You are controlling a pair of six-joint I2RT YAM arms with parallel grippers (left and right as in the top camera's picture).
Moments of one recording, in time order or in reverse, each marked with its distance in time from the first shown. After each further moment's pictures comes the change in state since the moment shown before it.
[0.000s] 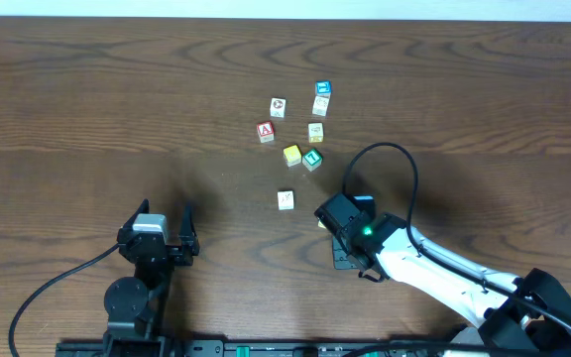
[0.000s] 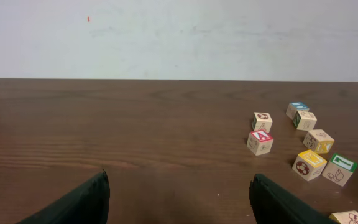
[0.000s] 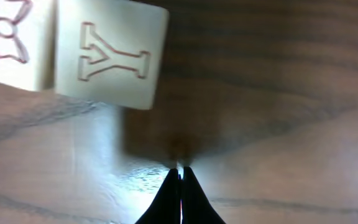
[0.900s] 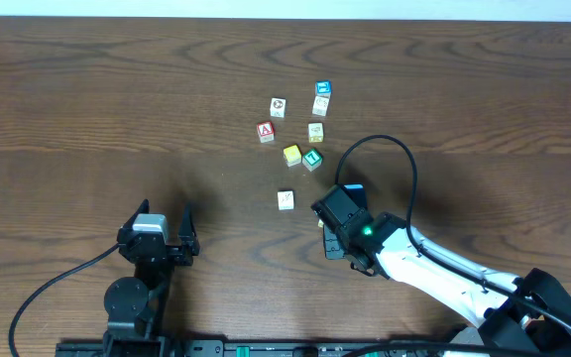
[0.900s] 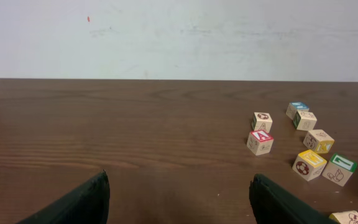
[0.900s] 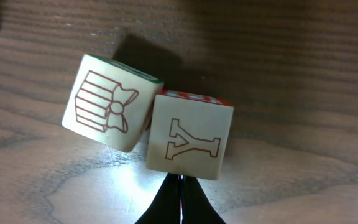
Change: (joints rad) left arm 0.000 0.000 0.000 0.000 0.000 0.000; right arm 0.000 0.000 0.000 0.156 -0.003 -0.059
